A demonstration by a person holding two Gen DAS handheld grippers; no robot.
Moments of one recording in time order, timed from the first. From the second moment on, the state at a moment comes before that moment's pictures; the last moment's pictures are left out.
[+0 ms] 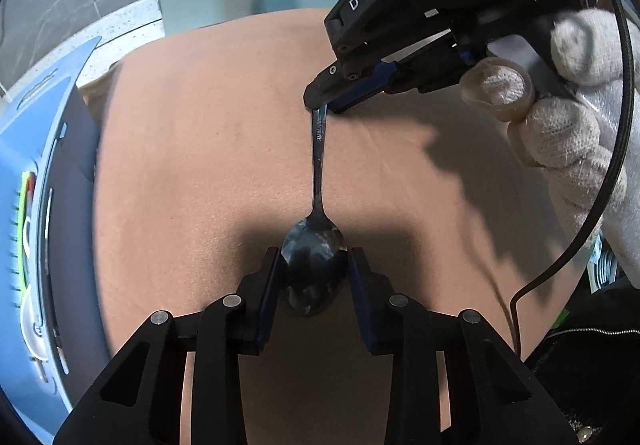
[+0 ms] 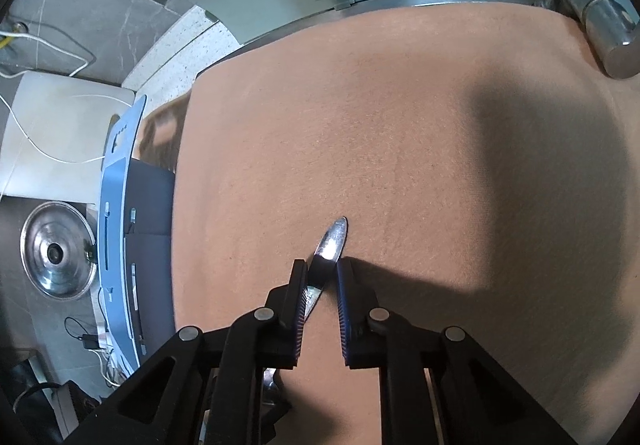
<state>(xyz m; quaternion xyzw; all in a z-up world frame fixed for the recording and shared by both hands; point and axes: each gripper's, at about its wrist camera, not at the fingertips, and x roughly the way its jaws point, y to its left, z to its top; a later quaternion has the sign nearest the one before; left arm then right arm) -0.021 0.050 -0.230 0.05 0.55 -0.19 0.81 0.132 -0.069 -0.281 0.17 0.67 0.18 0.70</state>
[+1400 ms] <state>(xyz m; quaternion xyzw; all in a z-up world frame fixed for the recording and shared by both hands) -0.025 0.019 -0.227 0.07 0.54 -0.20 0.82 0.135 -0.074 -0.285 0.22 0.67 0.18 0.69</state>
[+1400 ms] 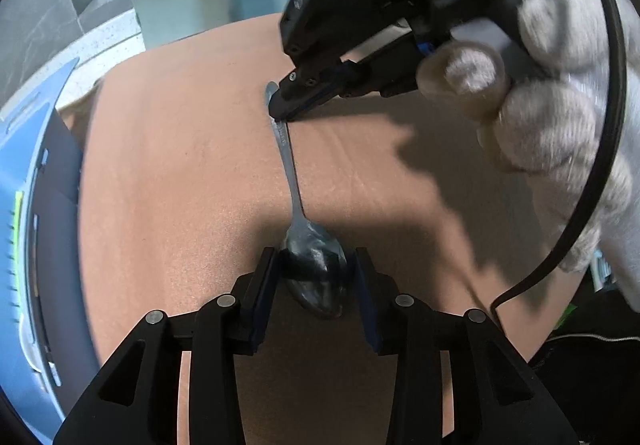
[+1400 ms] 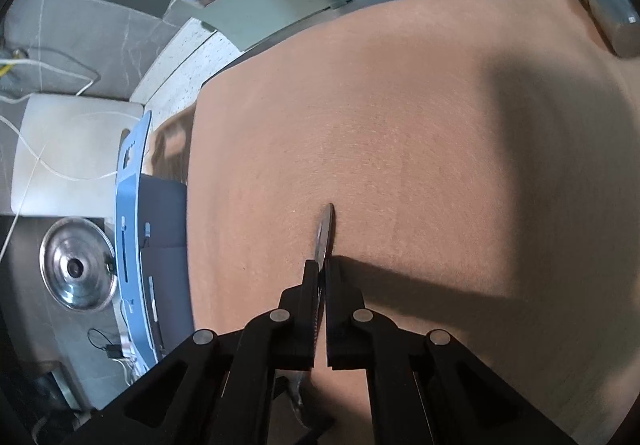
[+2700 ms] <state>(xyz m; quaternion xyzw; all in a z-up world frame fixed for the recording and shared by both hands) -0.016 0.069 -0.233 -0.01 0.55 -0.18 0.82 0.135 -0.058 -0.287 0.22 0.69 0.18 0.67</state>
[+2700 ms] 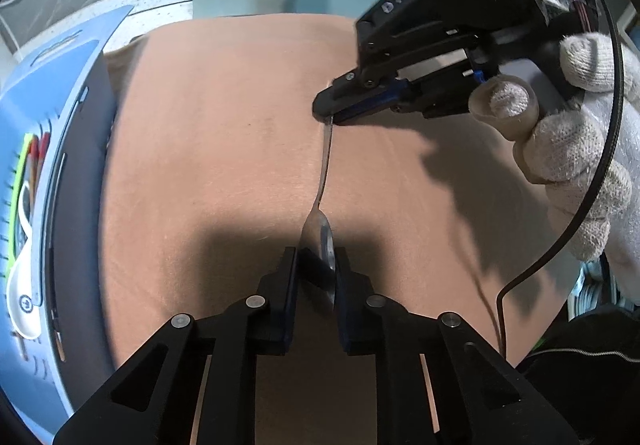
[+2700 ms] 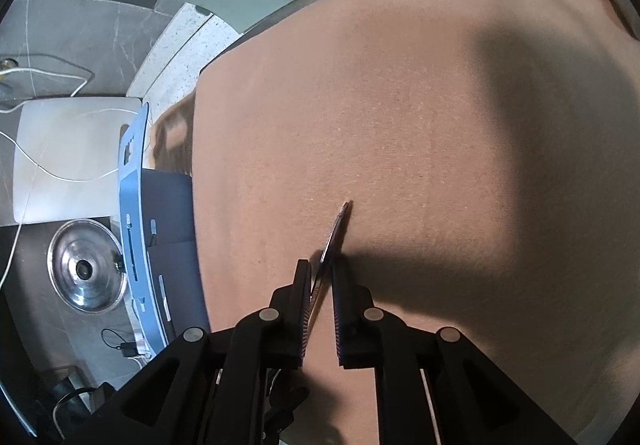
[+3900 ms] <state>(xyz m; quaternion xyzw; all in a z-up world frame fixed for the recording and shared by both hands) -0.028 0.057 -0.203 0.02 0.53 -0.16 0.83 0.122 -0.050 -0.252 0.23 0.66 0.19 0.69</state>
